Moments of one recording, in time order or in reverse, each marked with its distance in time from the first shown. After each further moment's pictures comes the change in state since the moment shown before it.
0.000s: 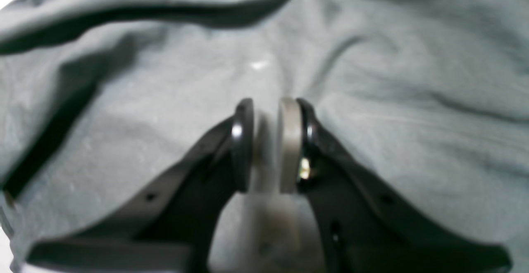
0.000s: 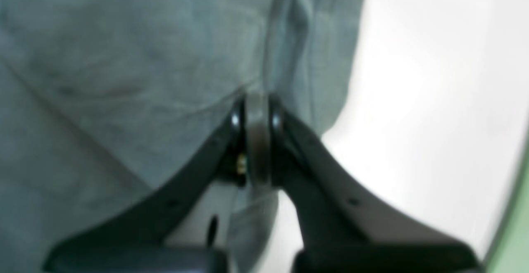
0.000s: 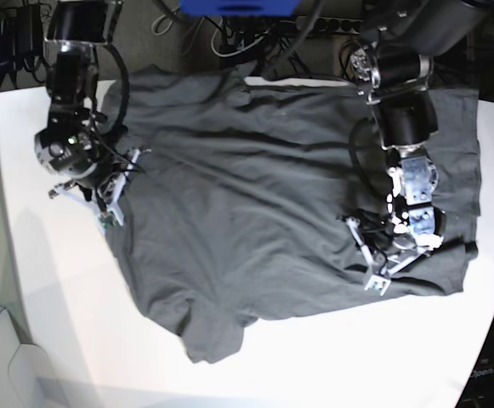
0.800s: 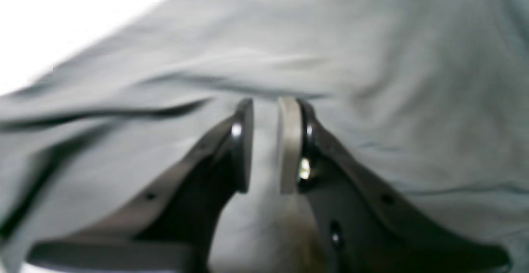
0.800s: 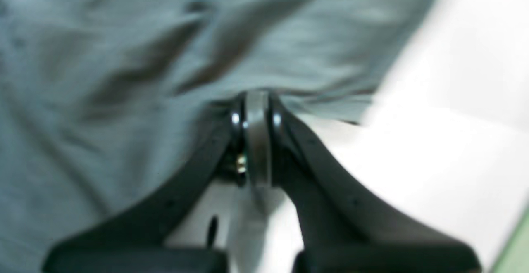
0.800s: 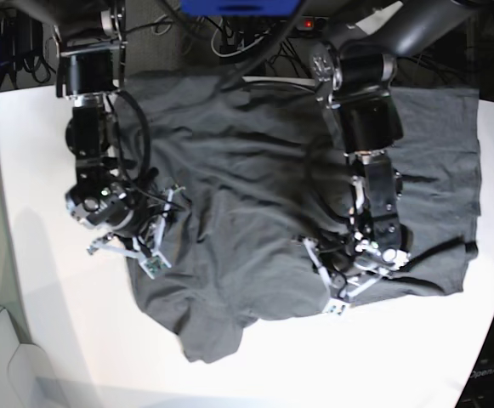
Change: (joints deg) left arm -1.6 10.3 0.4 6.1 0.0 0.0 4.0; right arm 11.1 1.4 -13.5 -5.8 -0.1 0.0 -0.5
